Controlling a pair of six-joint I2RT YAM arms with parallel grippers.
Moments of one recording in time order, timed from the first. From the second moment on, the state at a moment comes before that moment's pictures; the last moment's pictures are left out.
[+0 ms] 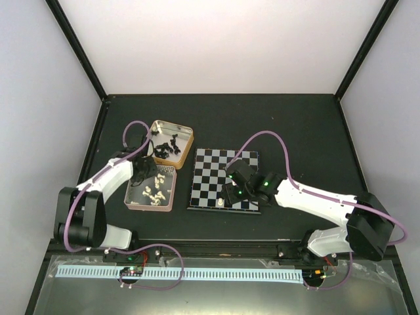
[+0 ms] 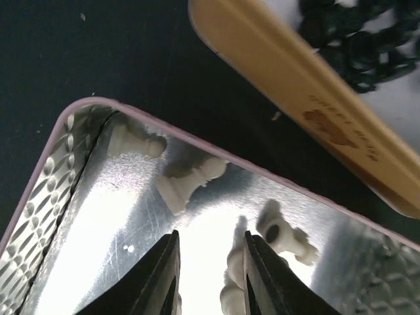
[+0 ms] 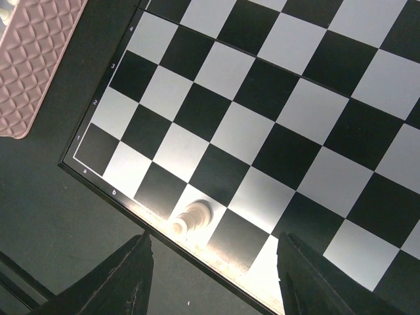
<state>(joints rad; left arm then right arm) -0.14 1.37 0.79 -0.60 -0.11 -0.57 0.96 1.34 0.86 -0.52 0.03 0.56</state>
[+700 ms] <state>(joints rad) -0.09 1.52 0.79 -0.56 -0.06 -0.51 0.96 1.32 0.83 -0.51 0.04 0.56</state>
